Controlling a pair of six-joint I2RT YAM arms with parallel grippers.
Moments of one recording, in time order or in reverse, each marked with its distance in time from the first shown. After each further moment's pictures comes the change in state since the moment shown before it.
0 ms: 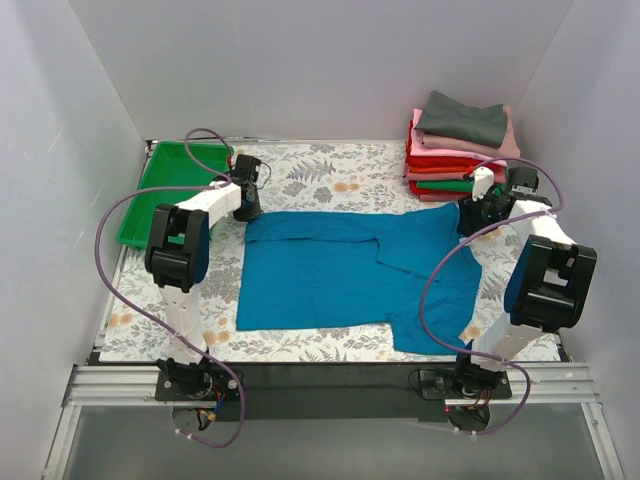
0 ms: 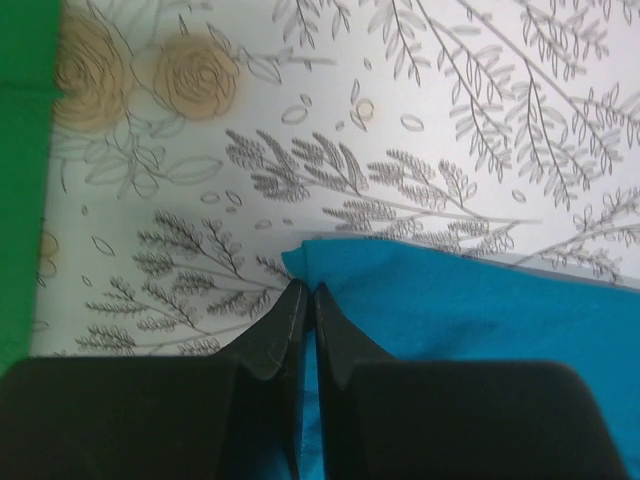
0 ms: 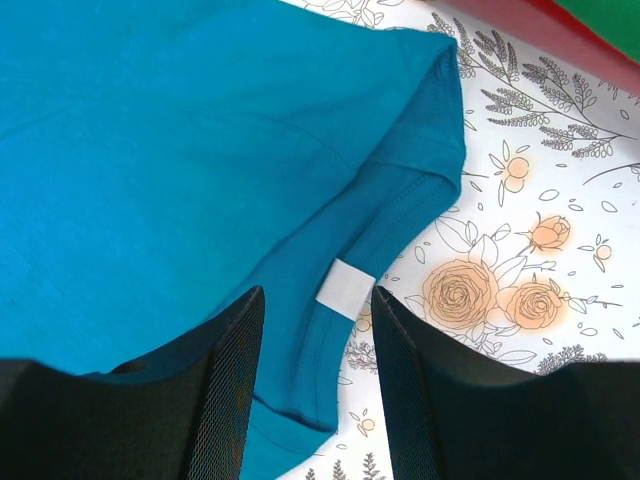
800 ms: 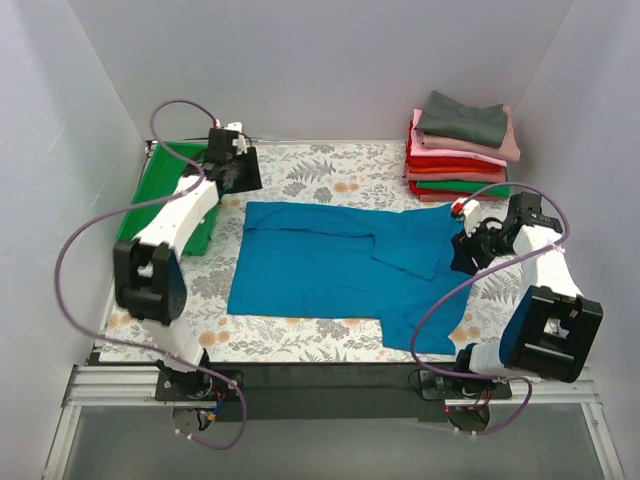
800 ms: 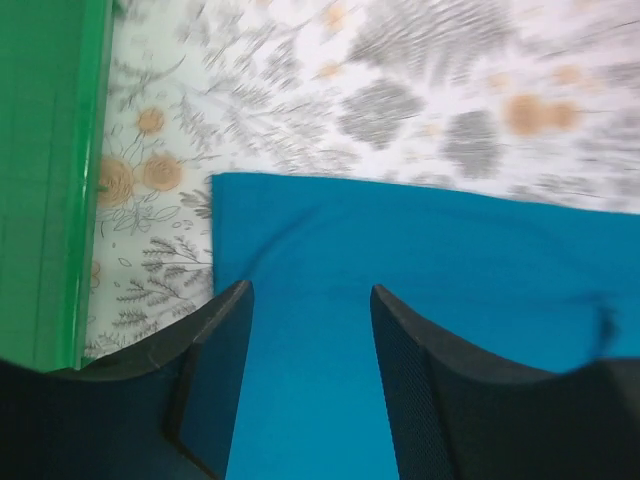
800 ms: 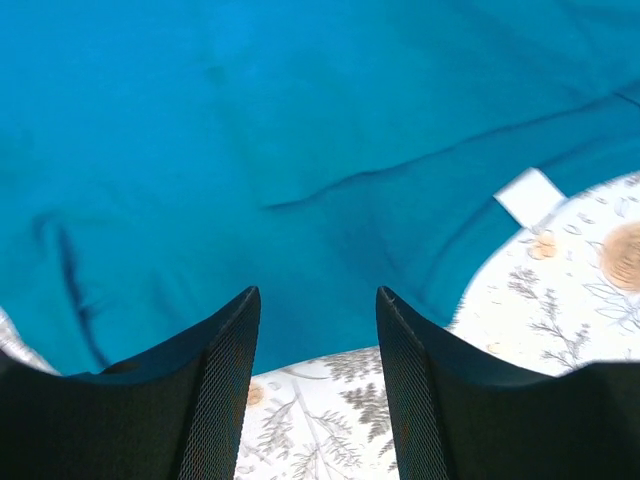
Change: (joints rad) left arm 0.018 -0.224 0.072 -0.023 0.181 0.084; right arm -0.015 -0.288 -0.157 -0.388 -0.156 -0.402
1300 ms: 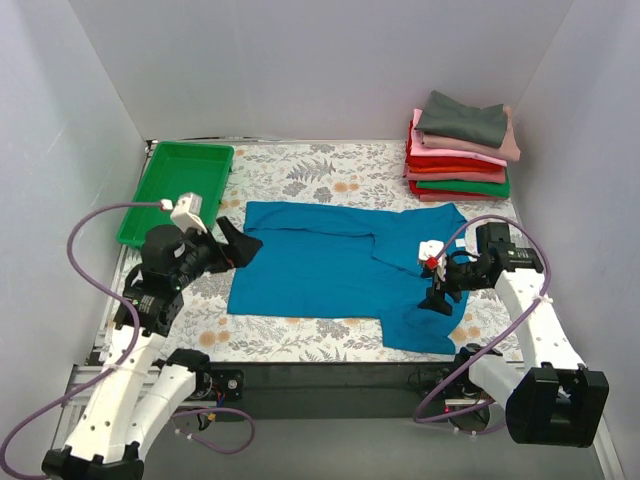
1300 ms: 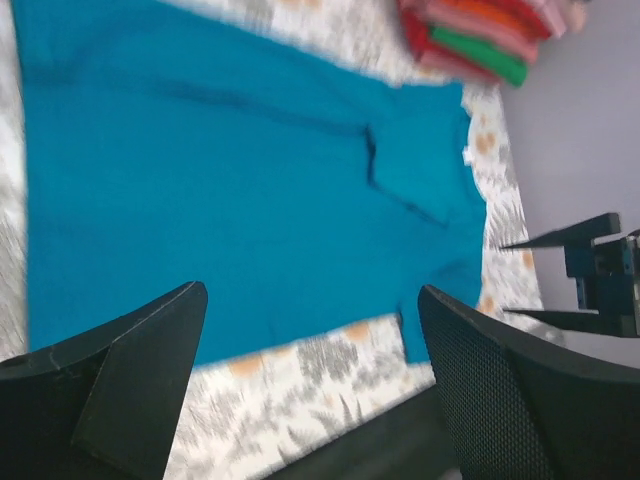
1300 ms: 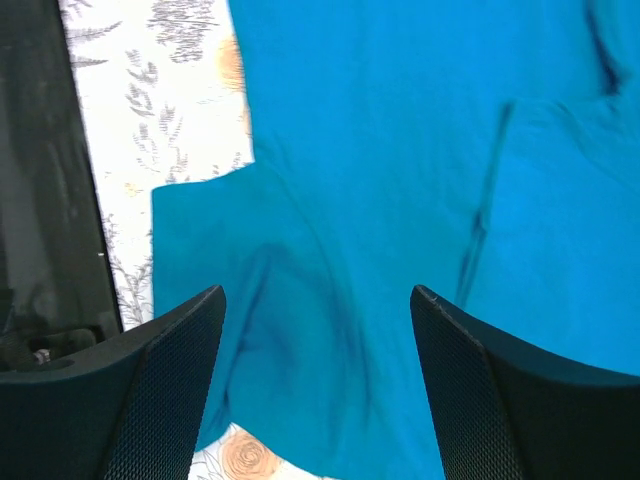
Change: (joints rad) left arm -0.016 -1.139 -0.682 0.015 0.319 -0.232; right arm 0.234 -0.364 -0.211 -0.189 -0.242 -0.322
